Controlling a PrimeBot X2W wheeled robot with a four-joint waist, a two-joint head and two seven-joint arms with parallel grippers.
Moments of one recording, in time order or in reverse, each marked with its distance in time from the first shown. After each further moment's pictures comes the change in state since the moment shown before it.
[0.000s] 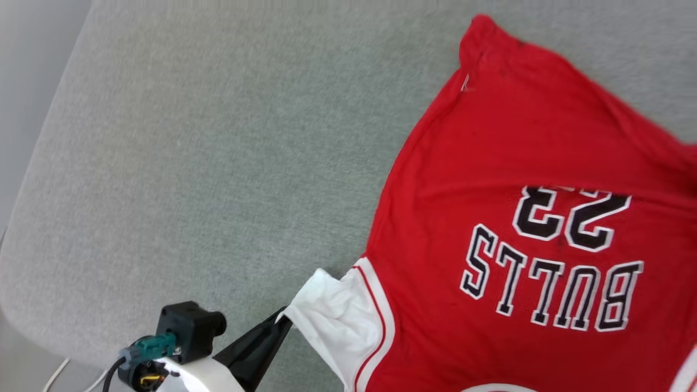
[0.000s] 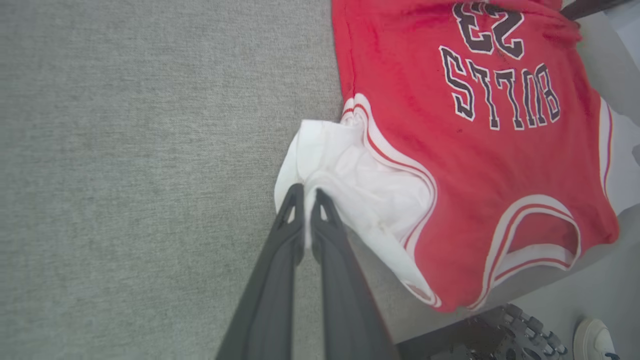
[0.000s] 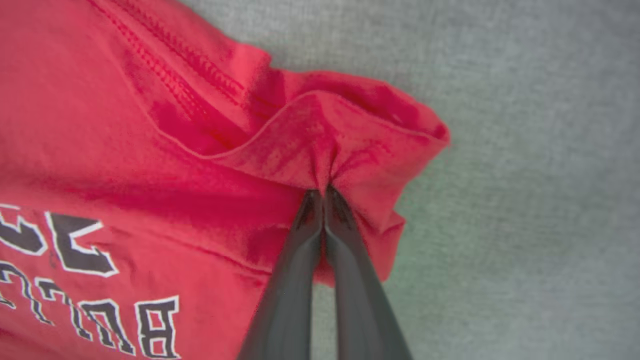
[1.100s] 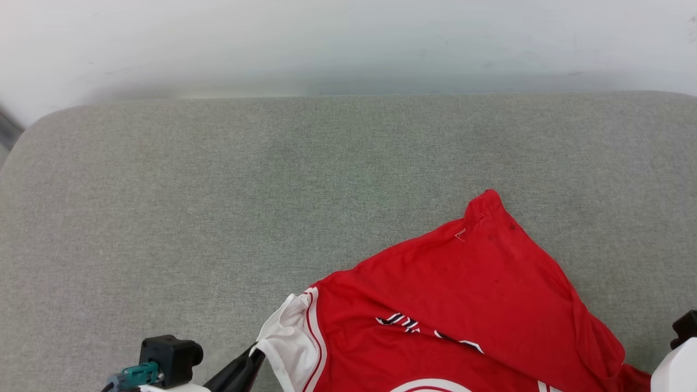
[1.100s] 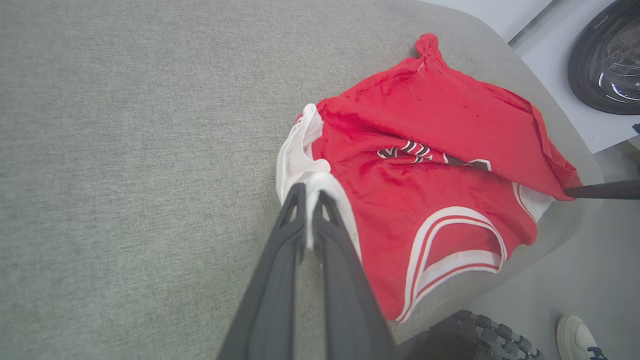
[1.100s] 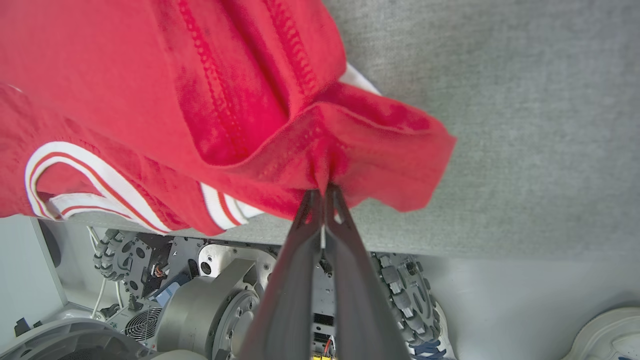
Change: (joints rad) left arm 0.130 -0.006 0.033 0.086 -0.057 0.069 -0.053; right arm 0.744 0.134 0.008 -0.226 0.259 0.000 -0.322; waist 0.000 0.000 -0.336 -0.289
